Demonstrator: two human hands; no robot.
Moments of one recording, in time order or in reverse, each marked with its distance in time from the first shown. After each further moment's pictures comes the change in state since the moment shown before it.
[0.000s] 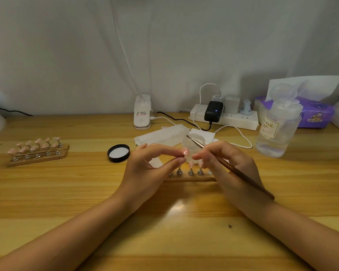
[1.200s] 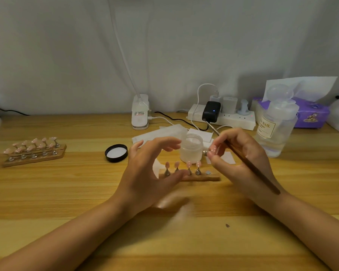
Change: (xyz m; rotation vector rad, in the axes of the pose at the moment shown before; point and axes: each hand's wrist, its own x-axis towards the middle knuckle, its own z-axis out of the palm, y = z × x) left_hand -0.004 0.002 0.000 0.237 -0.055 0.131; right_hand 0.007 0.008 -0.022 0.014 0.014 0.039
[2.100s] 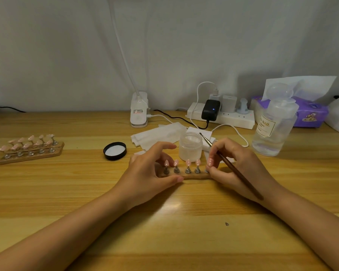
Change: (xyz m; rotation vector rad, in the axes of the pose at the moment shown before) left_hand 0.002 -0.010 -0.003 -0.098 -0.357 -0.407; right_hand -0.002 0.012 -0.008 -0.208 -0.253 0.011
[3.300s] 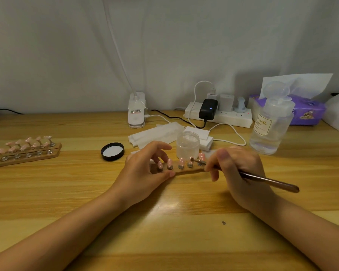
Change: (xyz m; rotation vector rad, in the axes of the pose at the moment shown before) left_hand 0.000 0.002 0.000 0.024 0.120 0.072; right_hand -0.006 -0.002 0.017 0.135 0.291 -0.283
